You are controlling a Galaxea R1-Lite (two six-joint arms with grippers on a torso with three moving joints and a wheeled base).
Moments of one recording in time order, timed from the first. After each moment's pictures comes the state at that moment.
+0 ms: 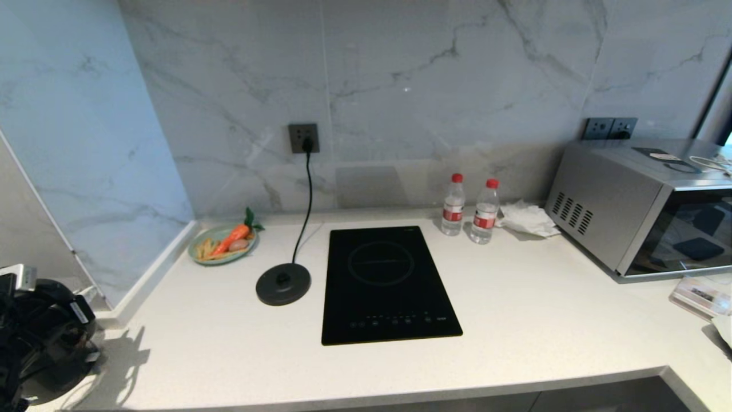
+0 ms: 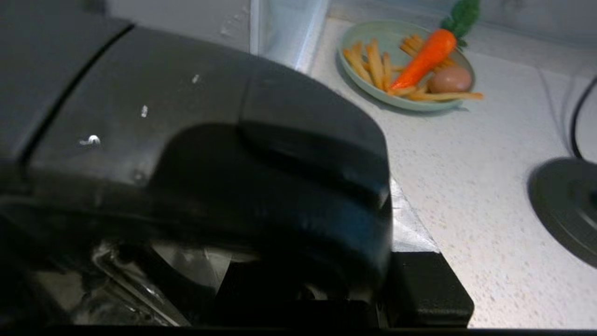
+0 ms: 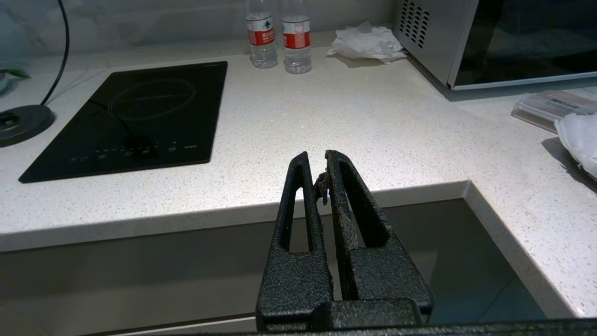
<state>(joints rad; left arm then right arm) 0.64 2.24 -0.53 -1.52 -0.40 -0.06 0.00 0.00 0.00 0.00 -0.01 0.02</state>
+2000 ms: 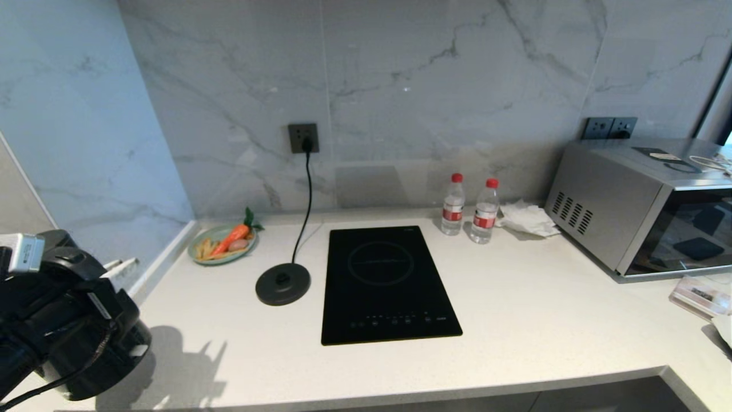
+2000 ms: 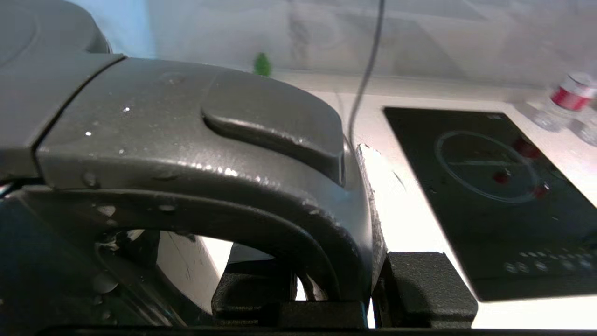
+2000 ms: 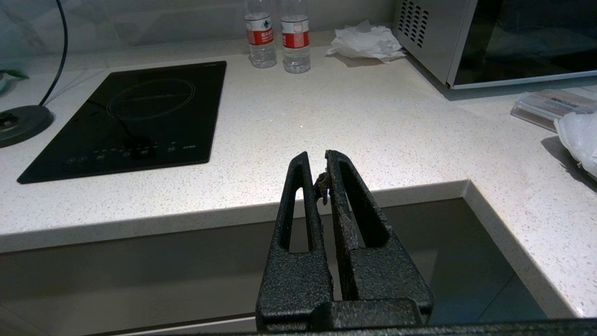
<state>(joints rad) 0.29 1.66 -0.16 -1.46 -0.36 -0.10 0.00 0.00 0.00 0.00 -0.01 0.02</state>
